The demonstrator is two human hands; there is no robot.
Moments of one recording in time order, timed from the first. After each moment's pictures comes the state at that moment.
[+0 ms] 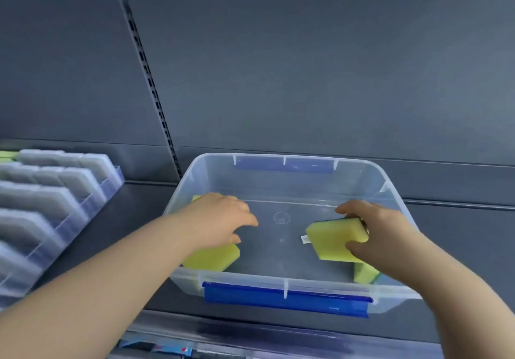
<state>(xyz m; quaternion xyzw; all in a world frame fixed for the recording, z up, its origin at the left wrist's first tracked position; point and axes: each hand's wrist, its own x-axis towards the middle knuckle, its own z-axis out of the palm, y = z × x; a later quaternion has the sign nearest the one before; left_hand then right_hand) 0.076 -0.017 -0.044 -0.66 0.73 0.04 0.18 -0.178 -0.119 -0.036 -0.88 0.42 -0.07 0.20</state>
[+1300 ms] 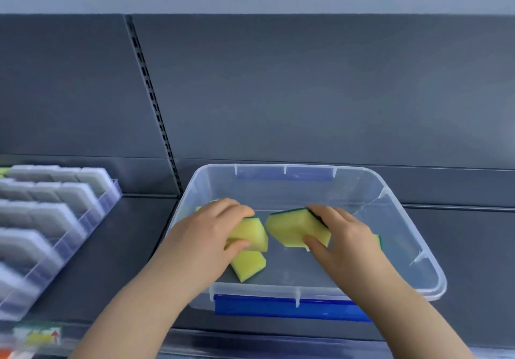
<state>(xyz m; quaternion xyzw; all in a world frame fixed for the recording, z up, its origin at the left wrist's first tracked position) 0.060 0.048 -0.026 -0.71 0.66 -0.07 -0.22 -0.132 -0.067 -0.045 -0.87 0.37 -0.26 0.17</state>
